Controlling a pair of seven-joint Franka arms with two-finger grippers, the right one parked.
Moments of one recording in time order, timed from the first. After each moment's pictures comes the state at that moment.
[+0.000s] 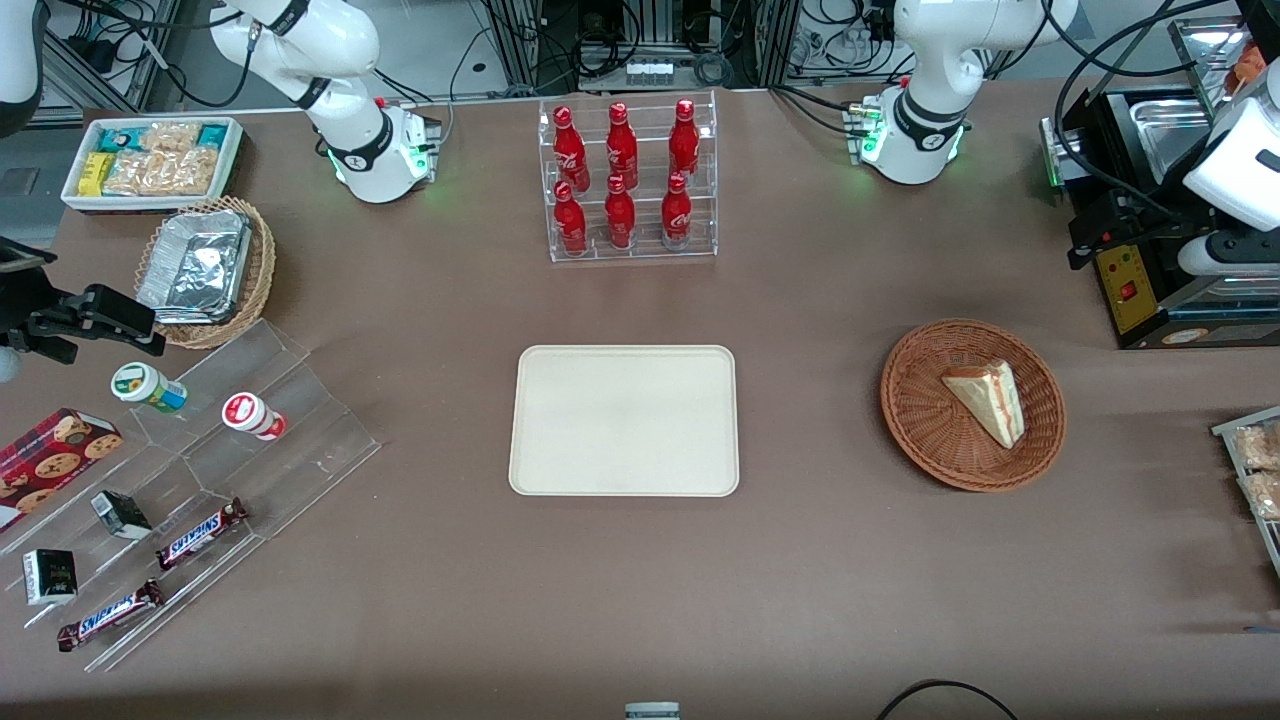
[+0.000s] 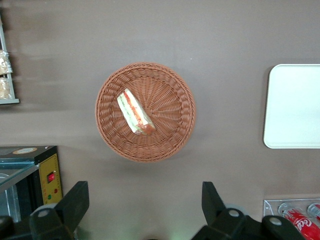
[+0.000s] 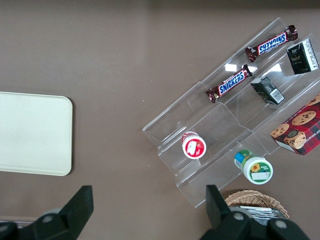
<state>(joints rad) -0.08 -0.09 0.02 -1.63 0.01 1.53 -0.05</state>
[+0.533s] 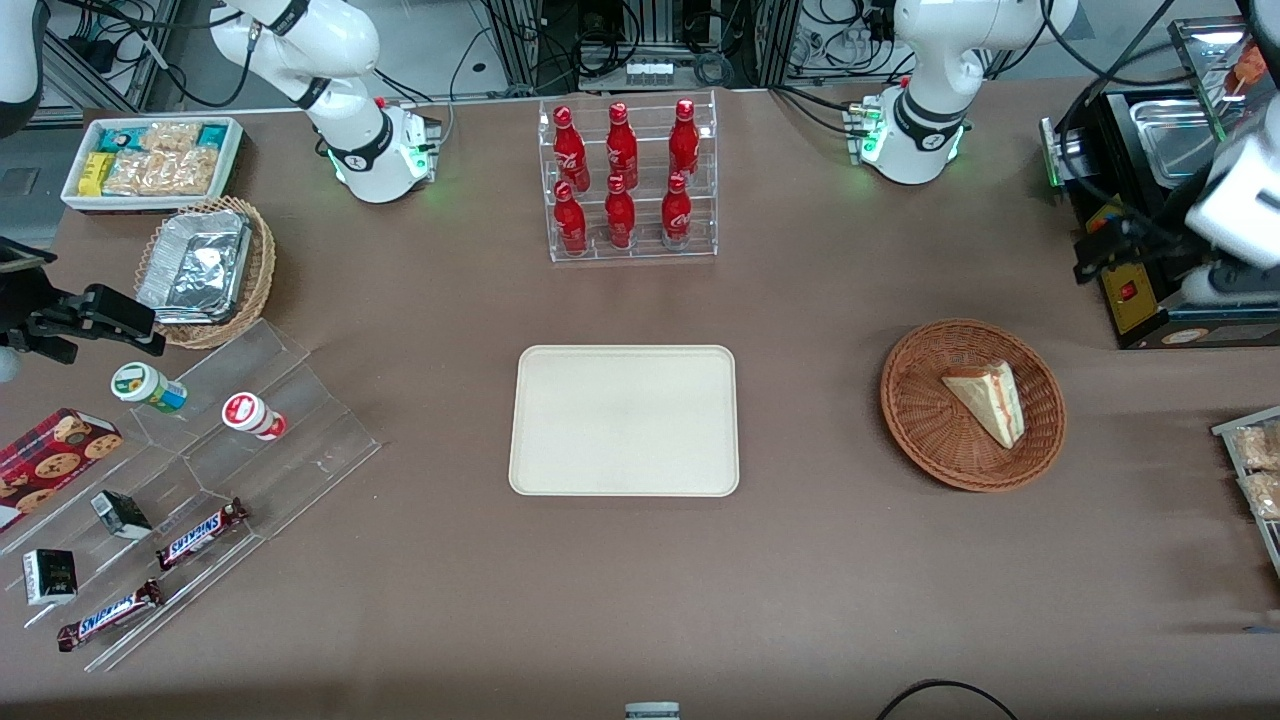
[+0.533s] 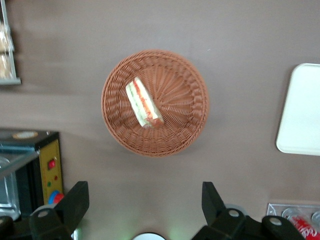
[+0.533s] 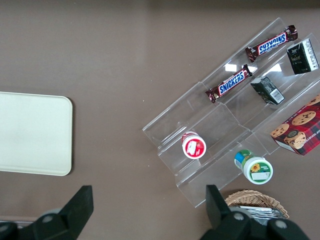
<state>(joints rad) -0.06 -0.01 0.03 -1.65 0.02 1.53 -0.13</state>
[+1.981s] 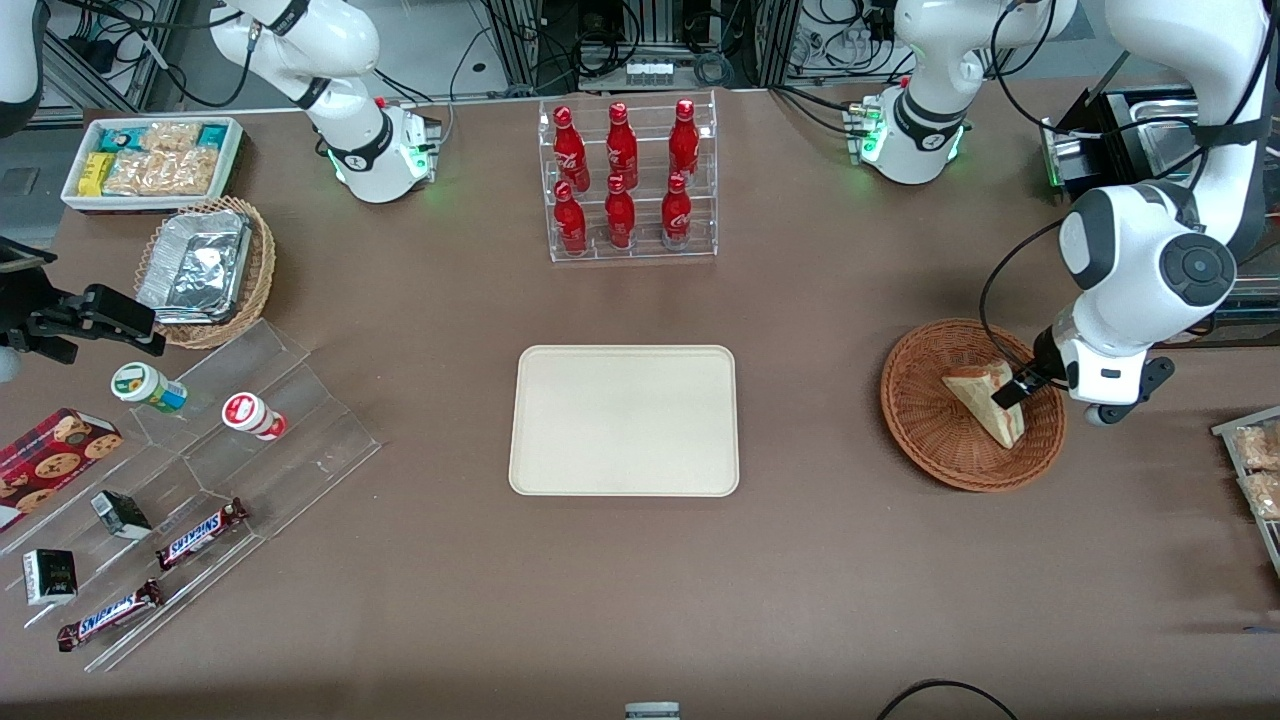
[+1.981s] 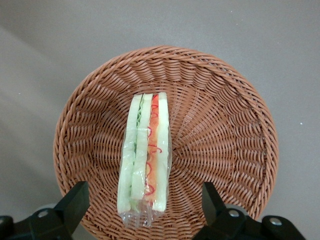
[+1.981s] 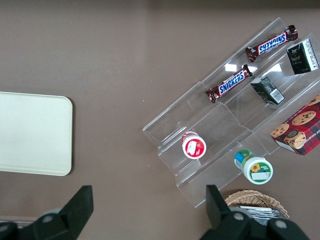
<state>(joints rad) 0.01 0.12 0.03 -2.23 0.02 2.34 -0.62</state>
